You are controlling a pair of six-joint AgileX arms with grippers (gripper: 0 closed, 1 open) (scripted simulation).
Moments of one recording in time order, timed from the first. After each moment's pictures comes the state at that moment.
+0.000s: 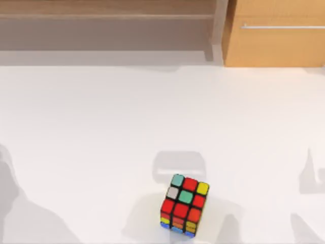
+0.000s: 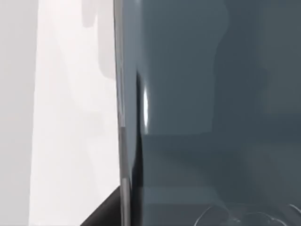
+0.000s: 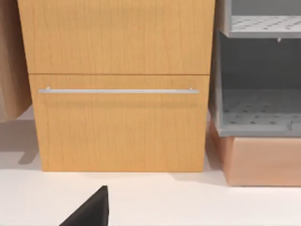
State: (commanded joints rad) left arm 0.58 1.75 1.19 -0.82 0.01 0.48; right arm 0.00 0.00 0.00 0.00 0.00 0.00
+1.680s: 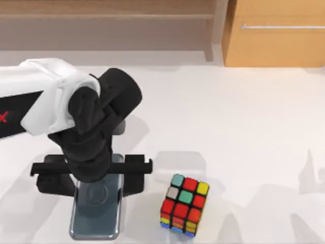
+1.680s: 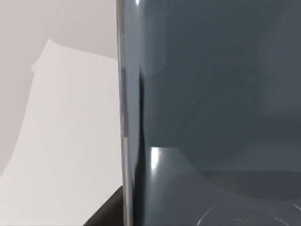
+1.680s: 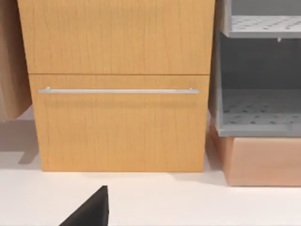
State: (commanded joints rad) left arm -0.65 1.63 1.04 -0.96 -0.01 -0.63; right arm 0.00 0.00 0.00 0.00 0.00 0.00
